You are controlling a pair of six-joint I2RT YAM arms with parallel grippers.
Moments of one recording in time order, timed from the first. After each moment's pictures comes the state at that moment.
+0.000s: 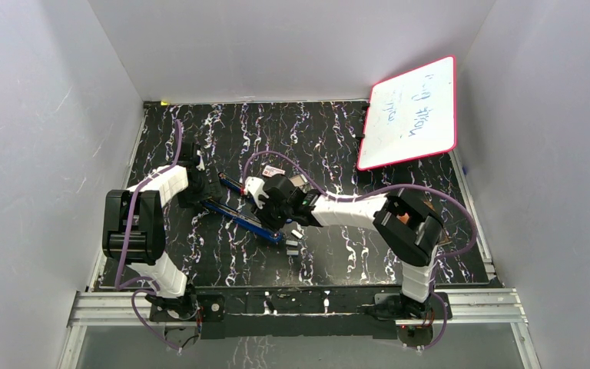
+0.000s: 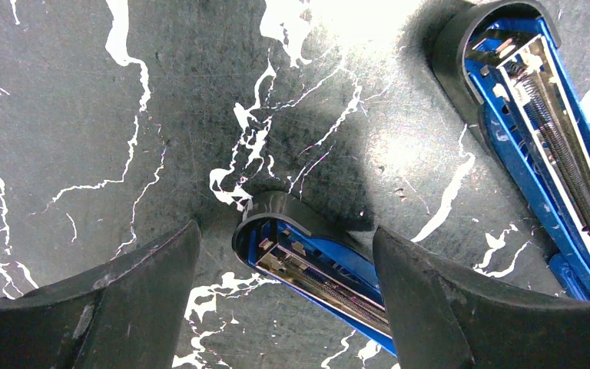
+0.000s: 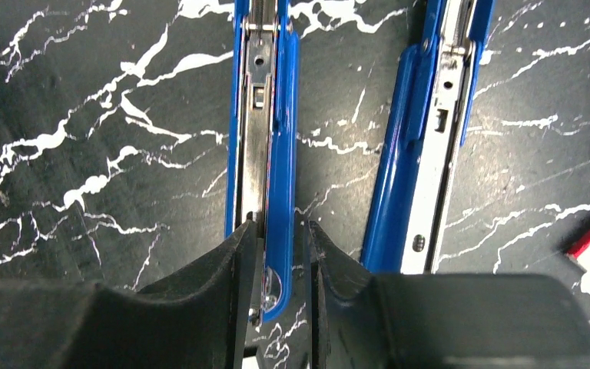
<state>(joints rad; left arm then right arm) -0.04 1.66 0.98 -0.53 -0.07 -0.28 1.04 1.87 1.17 -0.07 -0.14 -0.06</state>
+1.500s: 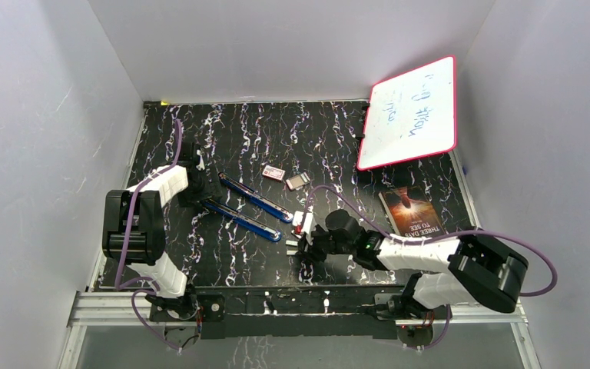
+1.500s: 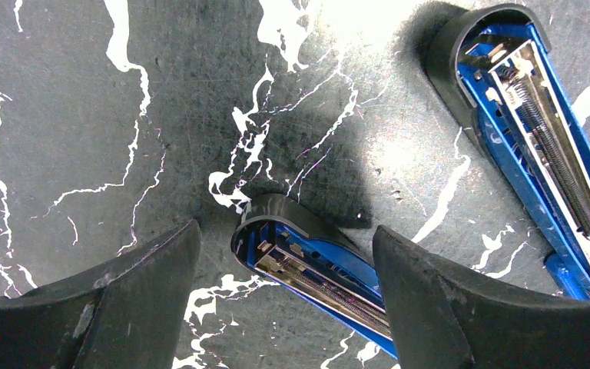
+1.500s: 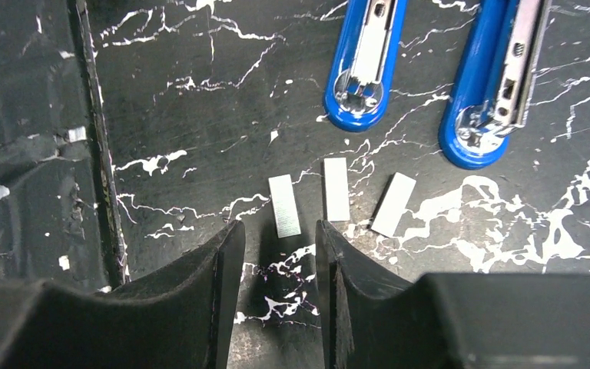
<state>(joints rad) -0.04 1.66 0.98 -0.52 -0.07 -0.28 1.04 1.28 0.42 0.34 -0.29 -0.16</state>
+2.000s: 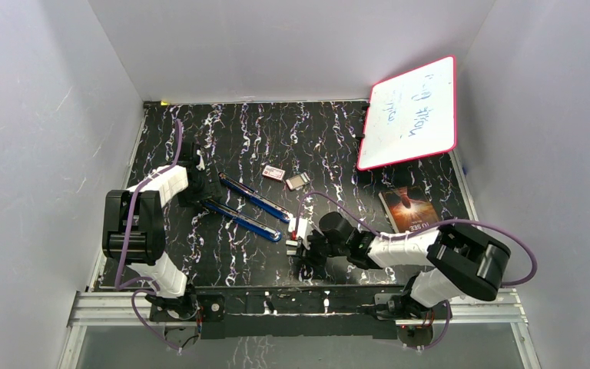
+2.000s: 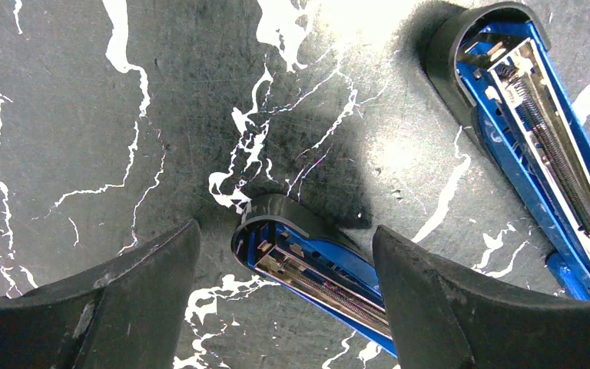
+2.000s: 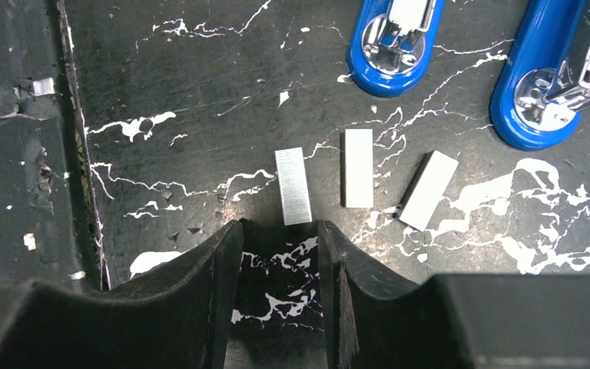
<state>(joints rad) -0.04 1.66 0.98 -0.52 -0.07 -0.27 1.04 1.42 0.42 0.36 -0.32 -0.20</state>
